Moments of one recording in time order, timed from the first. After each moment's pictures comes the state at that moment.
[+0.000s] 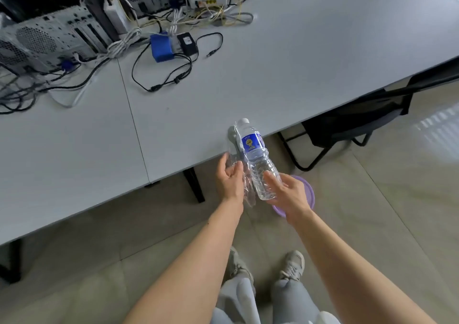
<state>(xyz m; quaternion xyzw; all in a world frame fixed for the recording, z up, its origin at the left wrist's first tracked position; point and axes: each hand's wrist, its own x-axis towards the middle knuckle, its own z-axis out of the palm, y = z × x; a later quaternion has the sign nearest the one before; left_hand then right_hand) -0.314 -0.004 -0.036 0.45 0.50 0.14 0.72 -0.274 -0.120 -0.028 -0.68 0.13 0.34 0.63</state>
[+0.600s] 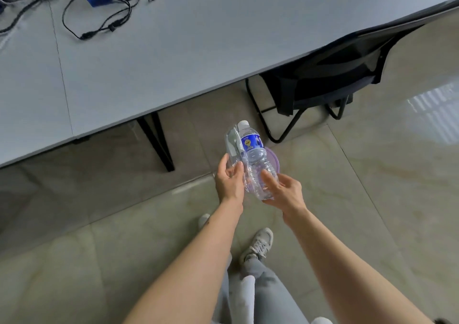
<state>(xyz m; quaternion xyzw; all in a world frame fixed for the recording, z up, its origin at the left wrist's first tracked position) -0.302 -0.207 -0.106 0.46 0.55 0.11 0.69 -0.258 -0.317 -0.094 -0.70 0.16 0.38 0.58</state>
